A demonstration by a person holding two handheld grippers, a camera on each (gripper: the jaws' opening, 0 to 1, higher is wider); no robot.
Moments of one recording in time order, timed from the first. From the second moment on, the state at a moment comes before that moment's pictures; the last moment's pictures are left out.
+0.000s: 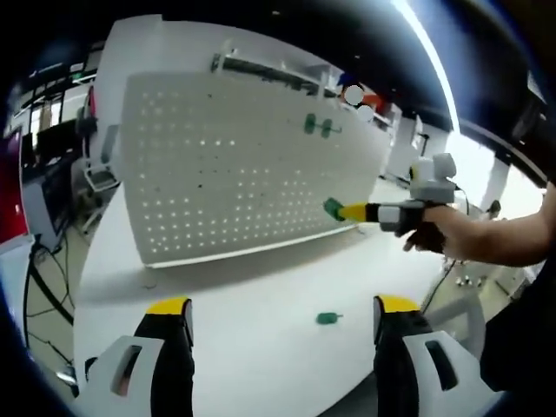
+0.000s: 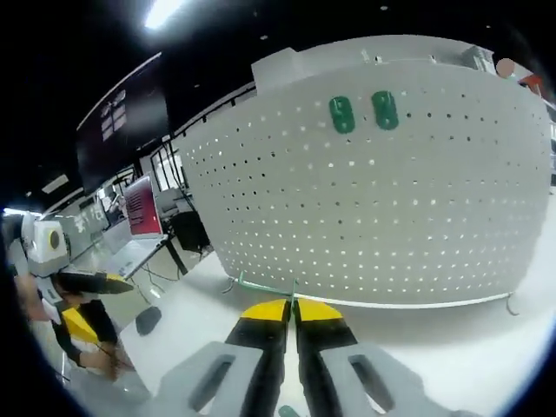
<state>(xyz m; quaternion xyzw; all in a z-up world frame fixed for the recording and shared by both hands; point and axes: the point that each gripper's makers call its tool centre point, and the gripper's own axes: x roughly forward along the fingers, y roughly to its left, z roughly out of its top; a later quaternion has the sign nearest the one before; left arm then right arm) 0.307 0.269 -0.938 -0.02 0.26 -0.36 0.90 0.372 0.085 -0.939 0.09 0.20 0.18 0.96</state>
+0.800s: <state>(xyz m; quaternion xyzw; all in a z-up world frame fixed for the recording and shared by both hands) 0.315 0.241 -0.933 -0.13 0.27 -0.43 0.85 0.321 0.168 -0.929 0.23 0.17 0.36 0.89</state>
